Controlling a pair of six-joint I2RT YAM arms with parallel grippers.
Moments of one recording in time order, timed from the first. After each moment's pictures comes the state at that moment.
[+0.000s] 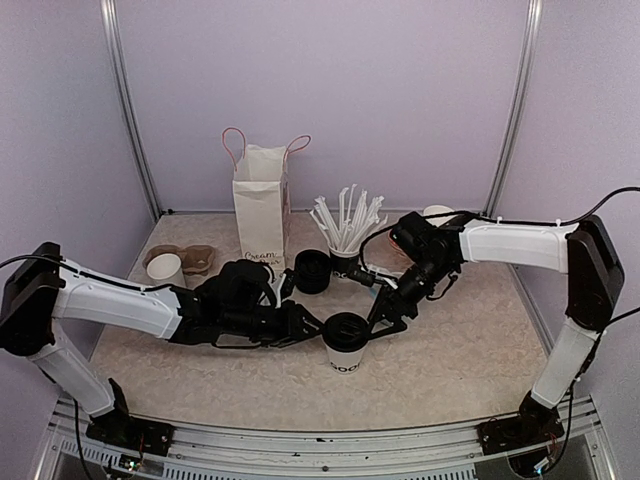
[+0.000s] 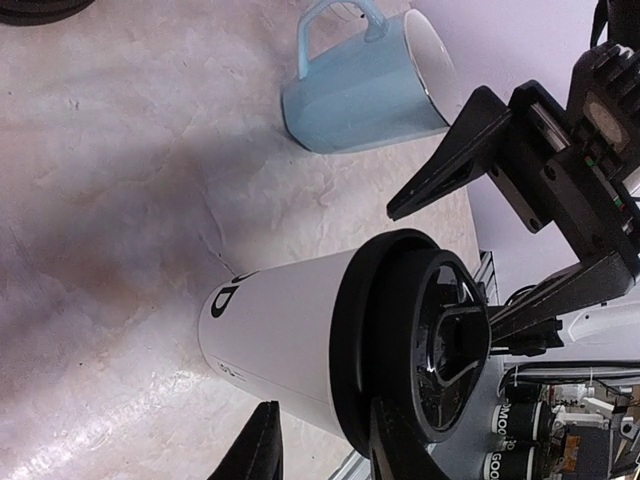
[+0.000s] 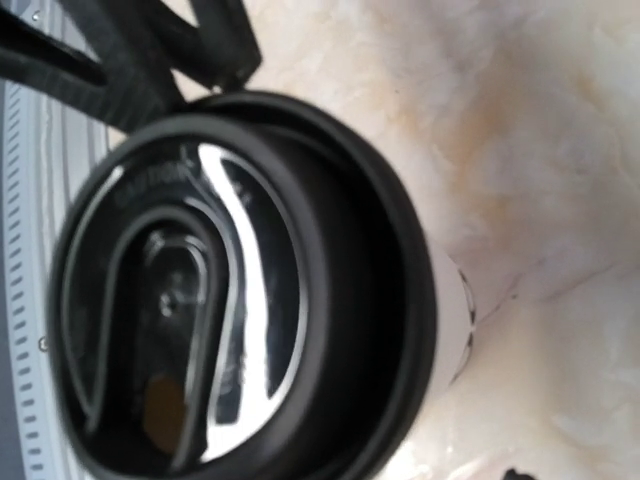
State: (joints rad) left arm -0.98 1.56 0.78 0.22 0.23 -0.95; right arm 0.66 1.74 1.25 -0.79 -0.73 -0.42
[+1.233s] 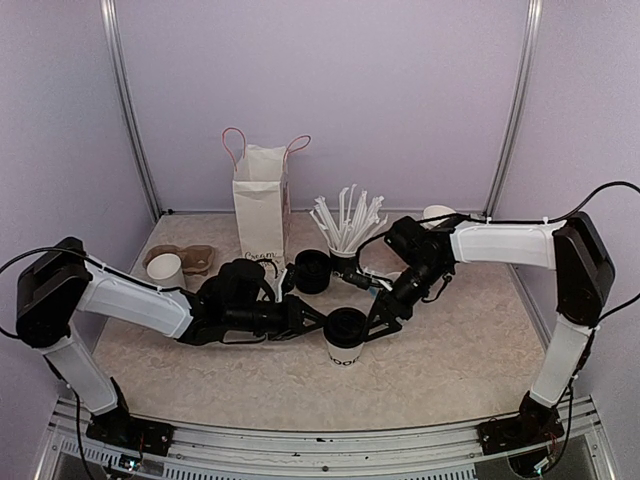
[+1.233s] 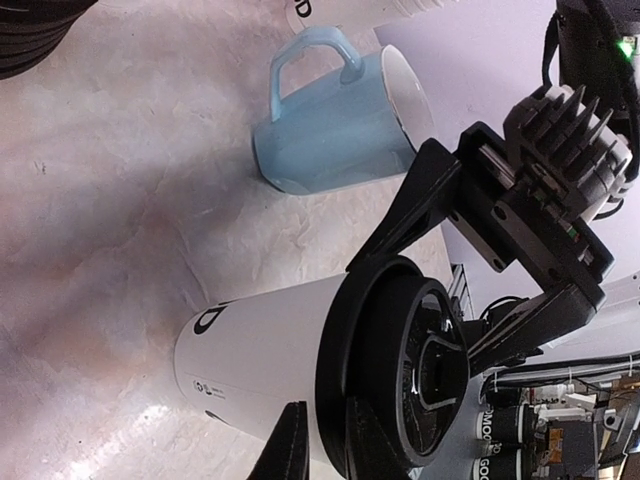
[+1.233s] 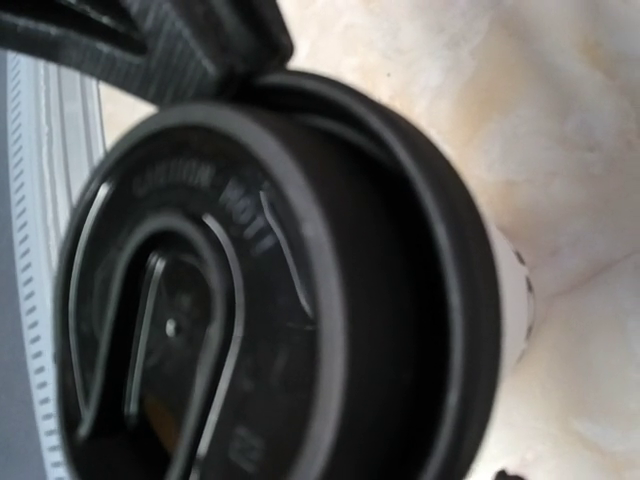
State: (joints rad) left arm -0.91 1.67 0.74 0.45 0.34 -0.94; right arm 0.66 1.80 1.28 -0.79 -0.74 -0.36
